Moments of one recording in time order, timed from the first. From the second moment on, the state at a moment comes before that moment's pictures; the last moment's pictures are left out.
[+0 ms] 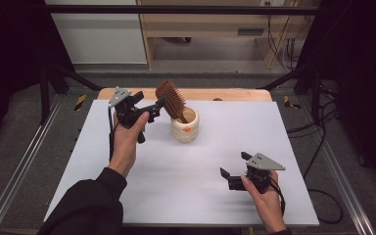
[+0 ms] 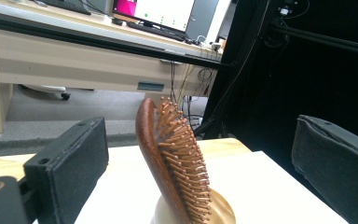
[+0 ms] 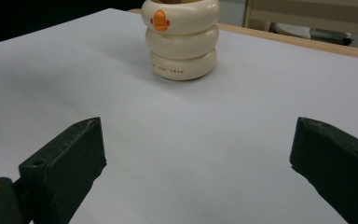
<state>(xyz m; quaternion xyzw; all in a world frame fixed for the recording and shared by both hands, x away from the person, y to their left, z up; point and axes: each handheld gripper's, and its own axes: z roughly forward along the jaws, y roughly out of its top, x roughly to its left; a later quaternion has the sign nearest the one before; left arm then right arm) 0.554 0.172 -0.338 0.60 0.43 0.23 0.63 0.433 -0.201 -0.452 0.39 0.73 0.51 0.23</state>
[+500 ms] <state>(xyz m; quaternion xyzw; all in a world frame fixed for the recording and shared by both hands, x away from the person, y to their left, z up) 0.531 0.183 -0.334 0.62 0.41 0.24 0.62 0.432 -0.200 -0.452 0.38 0.73 0.51 0.23</state>
